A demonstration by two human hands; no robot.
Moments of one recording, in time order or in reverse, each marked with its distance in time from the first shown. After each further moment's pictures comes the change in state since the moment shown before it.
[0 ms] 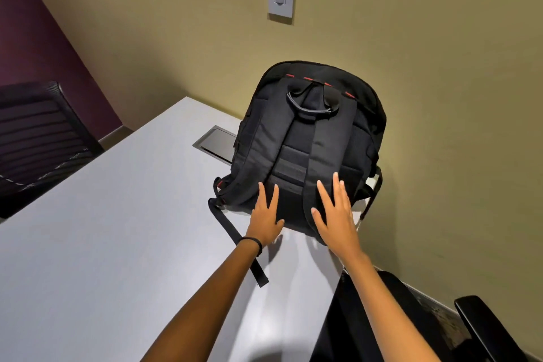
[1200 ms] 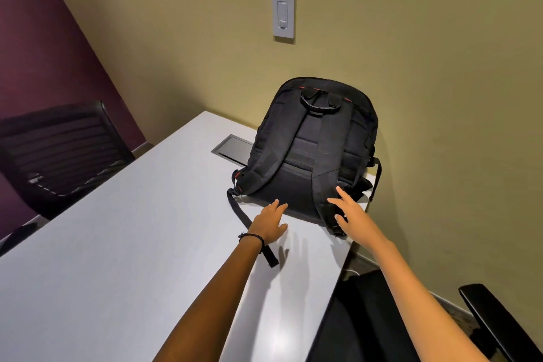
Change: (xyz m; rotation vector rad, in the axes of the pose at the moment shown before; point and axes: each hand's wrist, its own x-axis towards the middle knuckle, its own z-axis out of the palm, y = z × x) left_hand -0.067 0.021 -0.029 0.174 -0.154 -0.015; right_hand -0.040 0.014 -0.054 0.088 -0.328 0.024
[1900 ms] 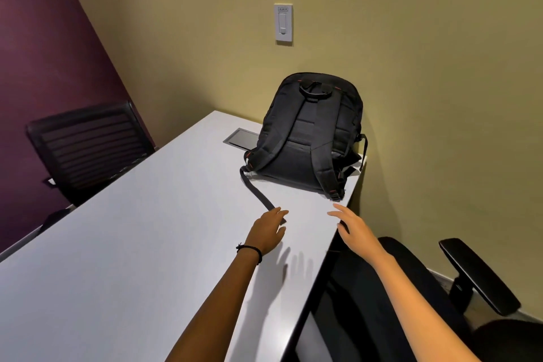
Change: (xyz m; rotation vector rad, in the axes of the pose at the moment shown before) left_hand -0.178 0.000 0.039 -0.013 0.180 0.133; right_hand -0.169 -0.034 0.051 0.177 0.053 -0.011
